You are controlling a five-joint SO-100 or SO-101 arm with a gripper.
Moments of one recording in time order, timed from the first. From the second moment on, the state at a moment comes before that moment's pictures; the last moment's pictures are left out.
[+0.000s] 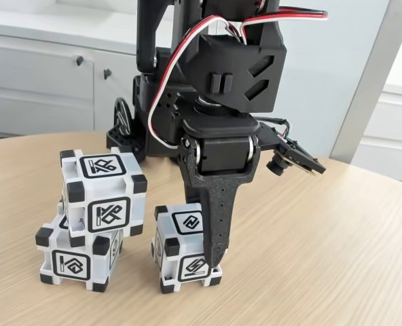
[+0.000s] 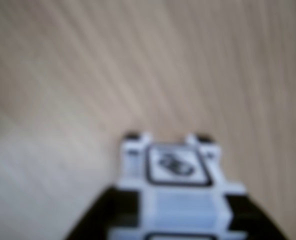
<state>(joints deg) 12.7 97.5 117.8 69.2 -1.9</state>
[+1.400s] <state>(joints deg) 12.6 122.9 117.6 70.1 9.8</state>
